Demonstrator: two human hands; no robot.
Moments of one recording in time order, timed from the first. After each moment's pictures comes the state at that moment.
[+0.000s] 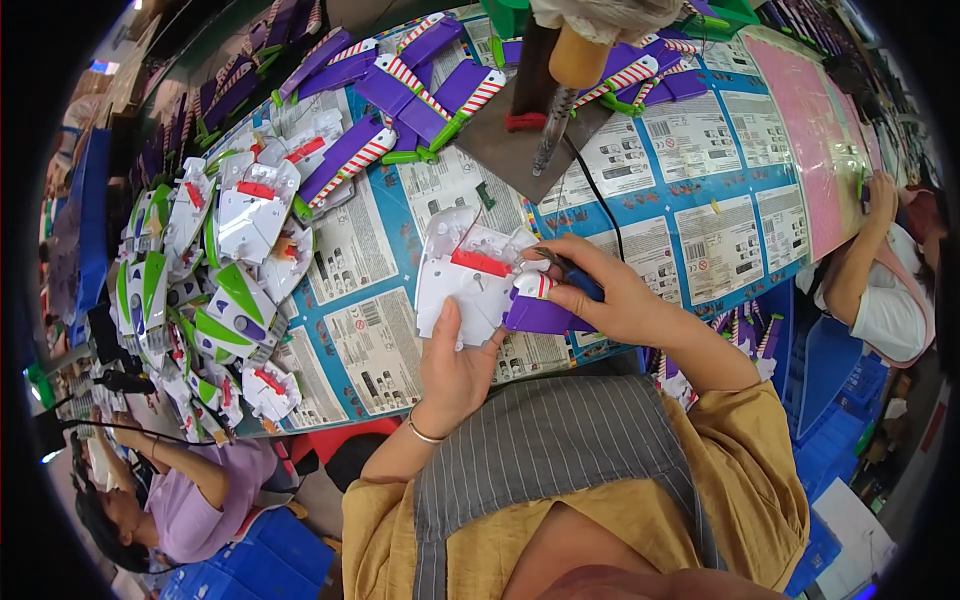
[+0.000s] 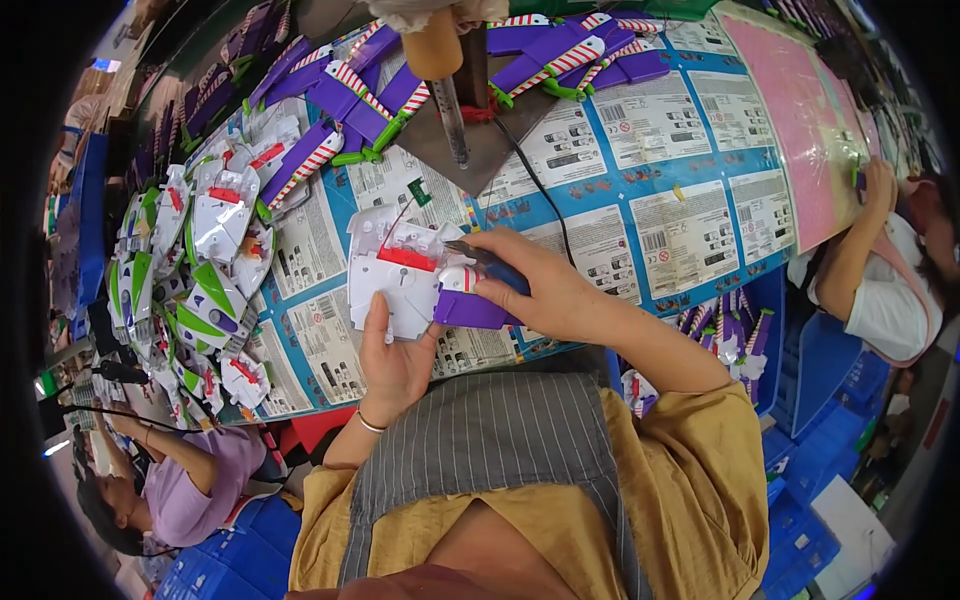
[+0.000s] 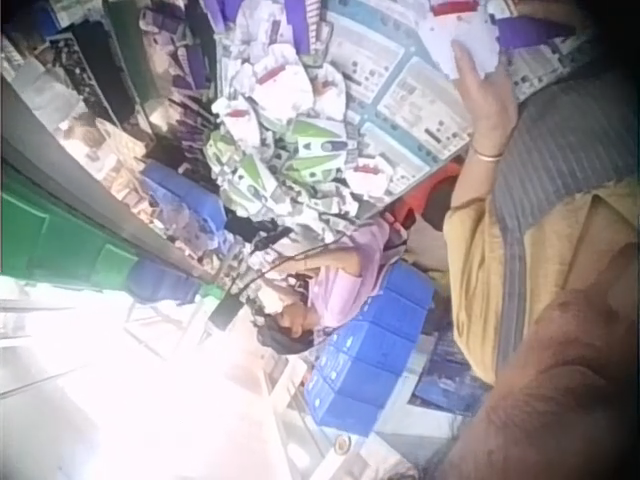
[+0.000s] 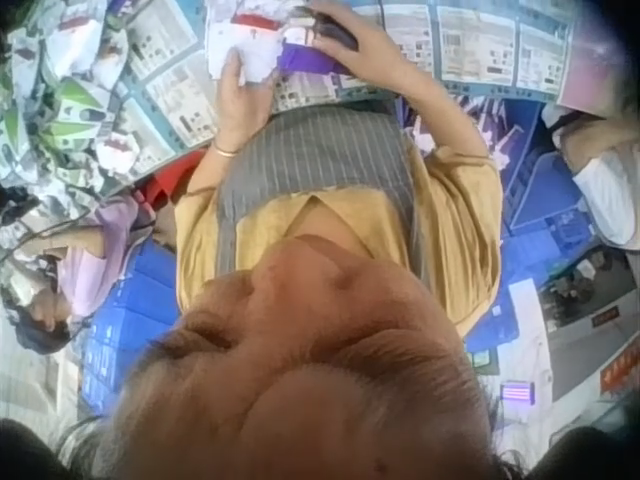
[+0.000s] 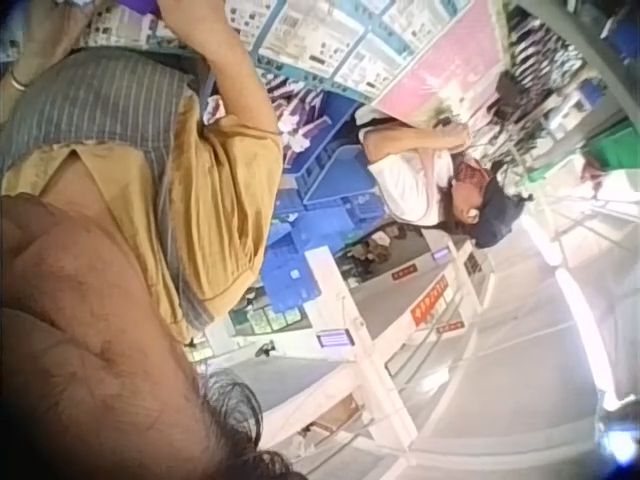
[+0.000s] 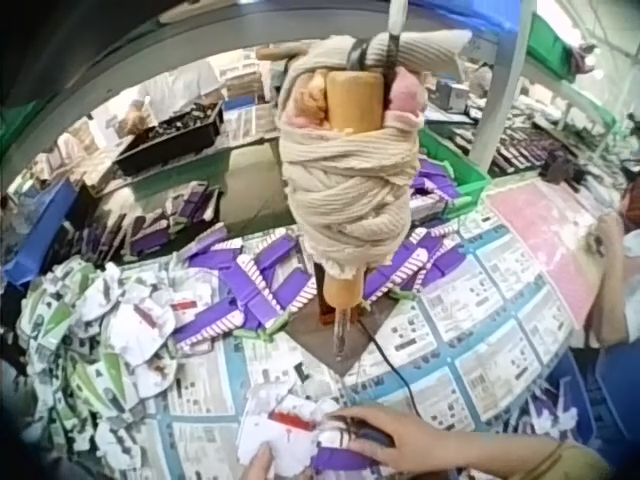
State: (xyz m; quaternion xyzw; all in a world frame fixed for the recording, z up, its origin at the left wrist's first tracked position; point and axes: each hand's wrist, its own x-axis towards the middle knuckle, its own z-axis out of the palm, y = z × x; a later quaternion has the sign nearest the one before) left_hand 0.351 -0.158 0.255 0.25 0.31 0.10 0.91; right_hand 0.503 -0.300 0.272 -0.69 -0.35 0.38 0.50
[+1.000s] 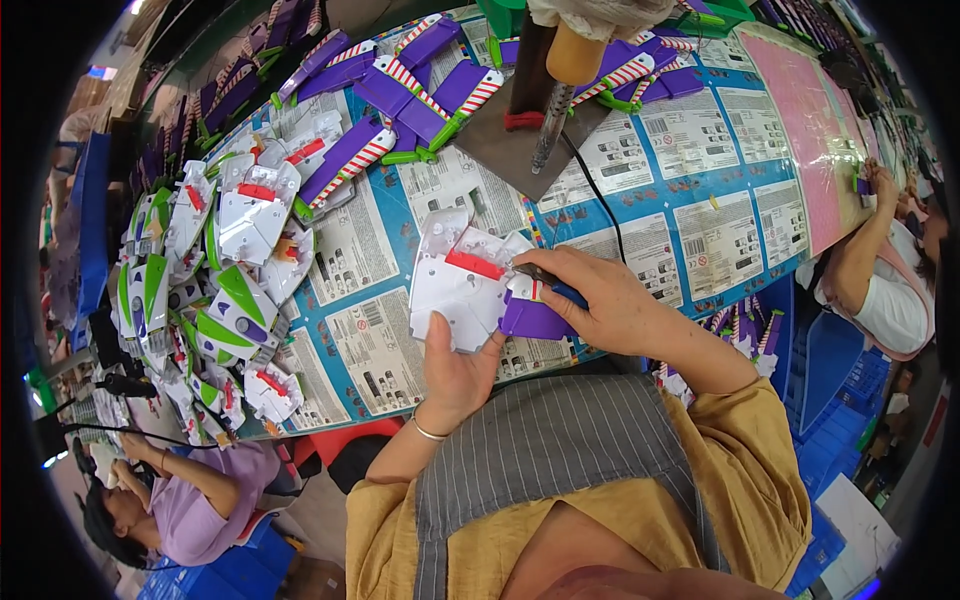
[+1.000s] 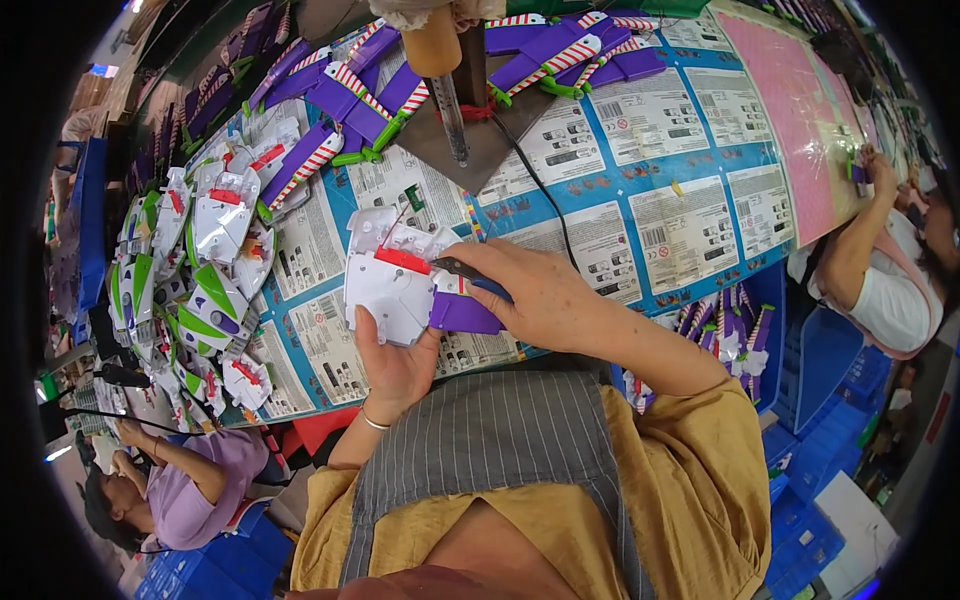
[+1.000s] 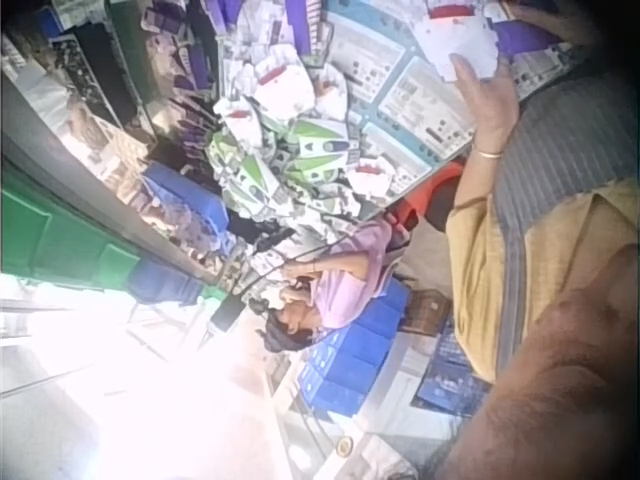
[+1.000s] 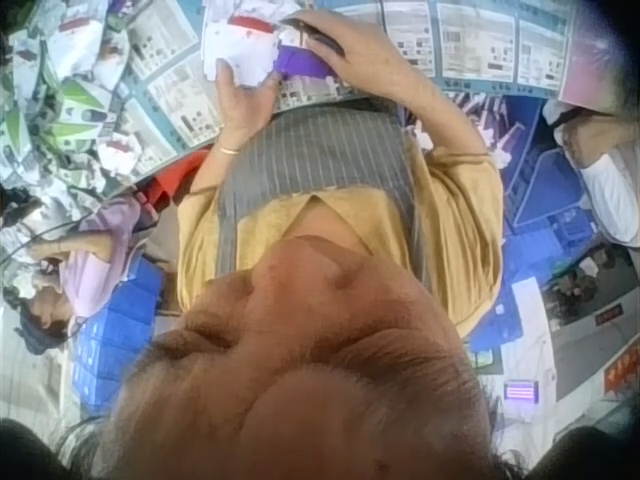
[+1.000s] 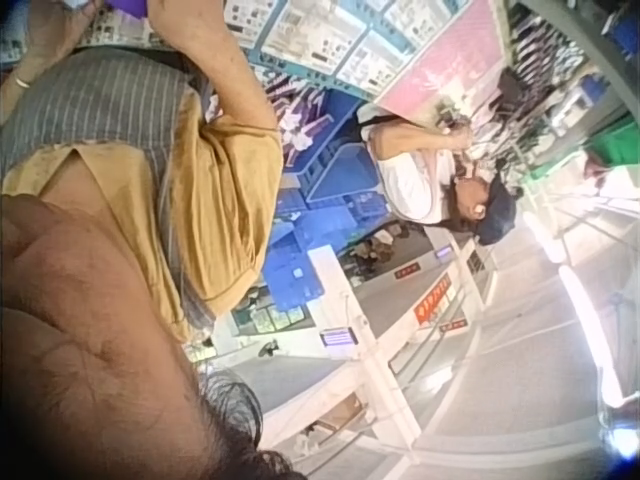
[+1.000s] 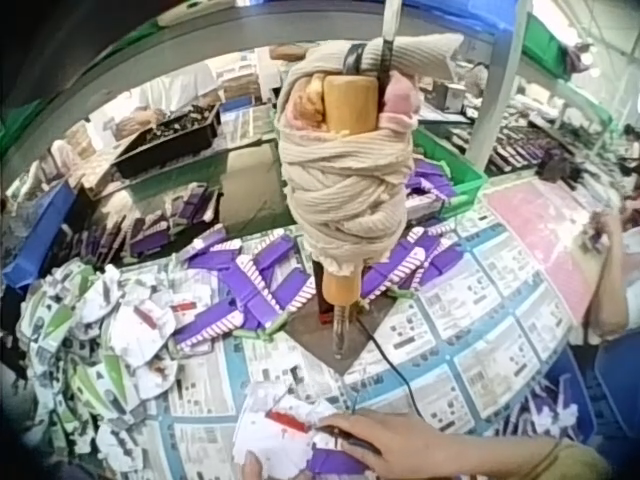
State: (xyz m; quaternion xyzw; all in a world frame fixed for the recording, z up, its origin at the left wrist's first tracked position) left_hand 0.347 -0.161 0.249 0.19 0.24 0.14 0.94; right_hand 0.497 -0.291 0.286 -0.76 -0.46 0.28 0.37
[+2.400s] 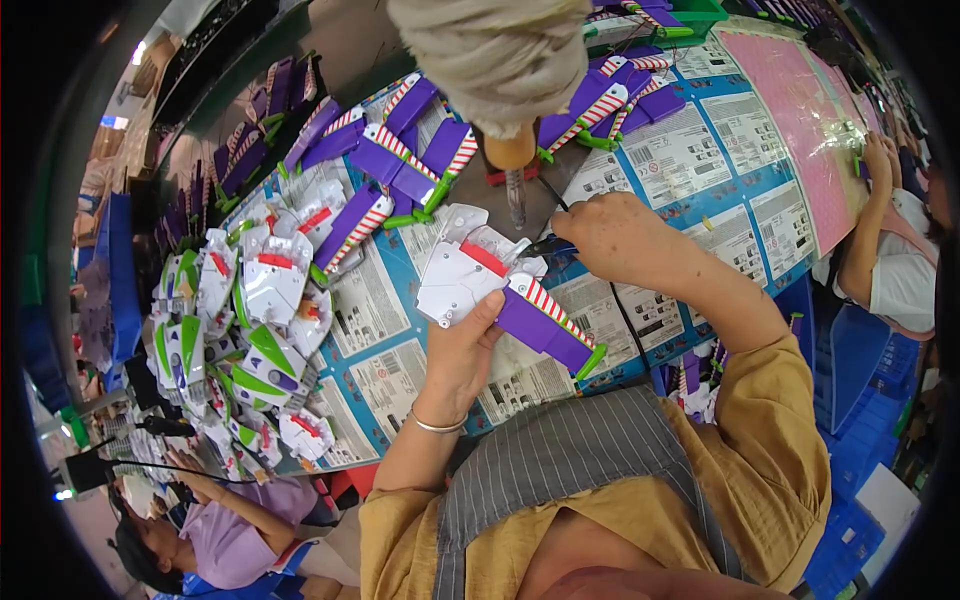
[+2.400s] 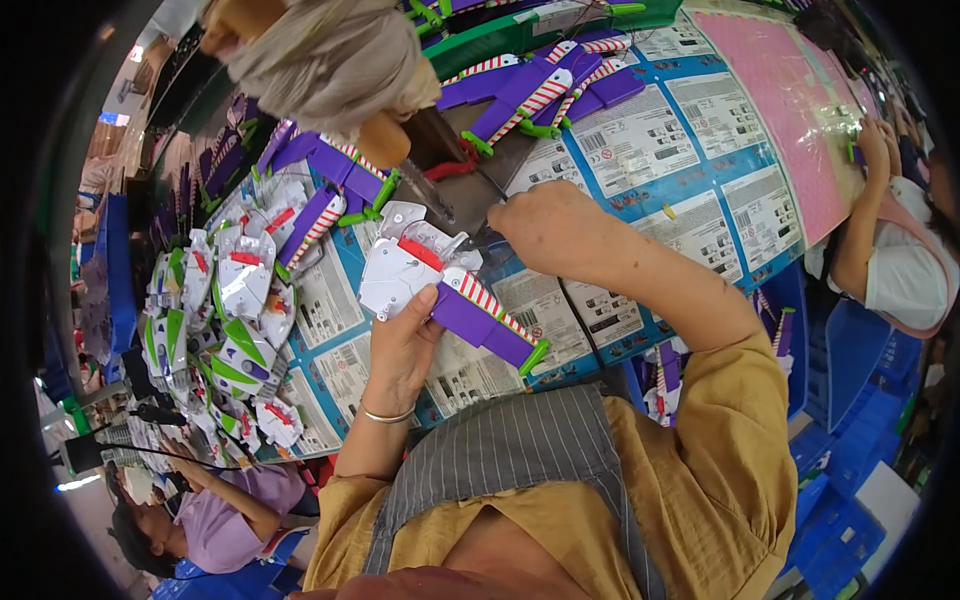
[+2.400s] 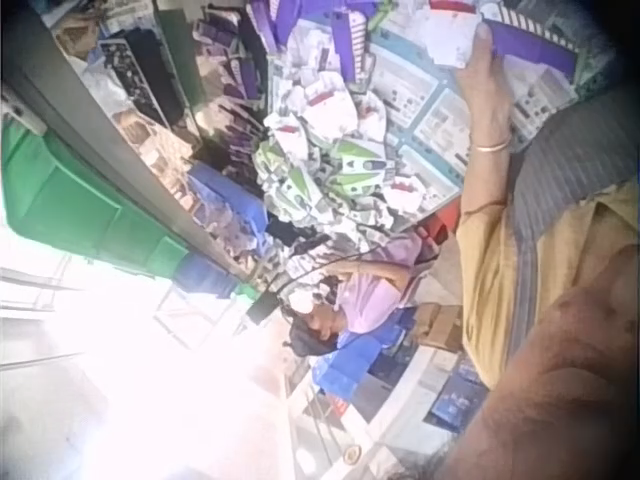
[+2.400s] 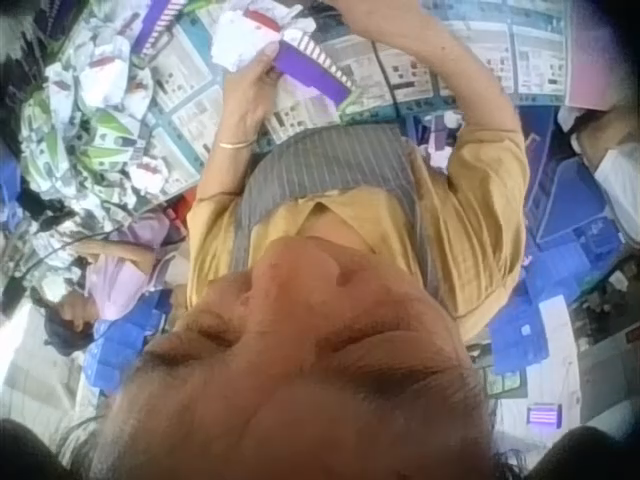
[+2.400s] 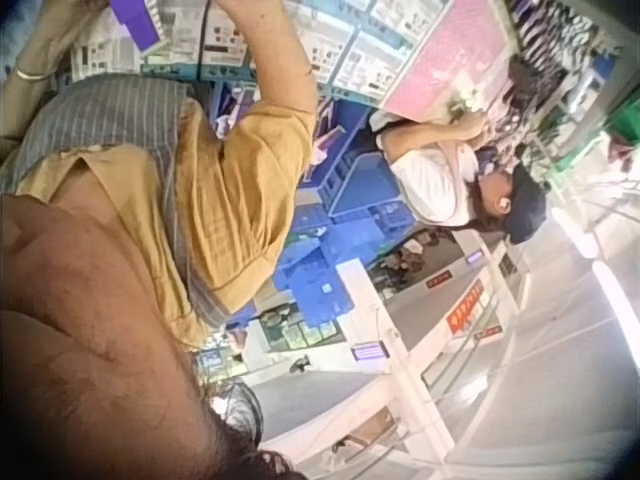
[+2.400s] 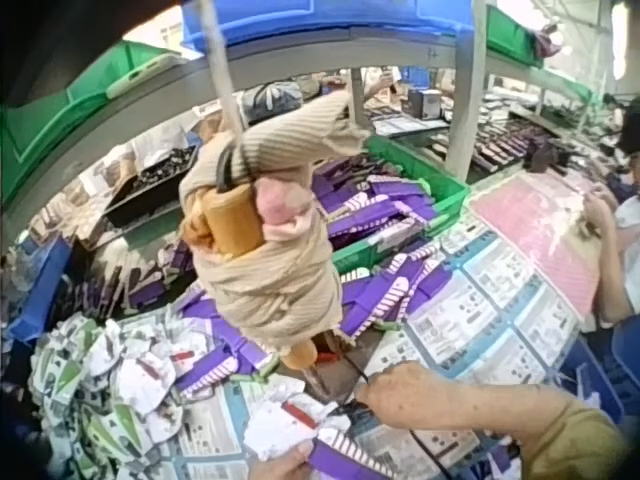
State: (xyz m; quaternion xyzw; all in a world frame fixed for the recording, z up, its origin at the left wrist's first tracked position) left_hand 0.411 -0.135 0.263 0.37 0.34 0.03 0.87; right_hand 0.585 -0.281 0.280 -0.81 -0.58 0.11 0.07
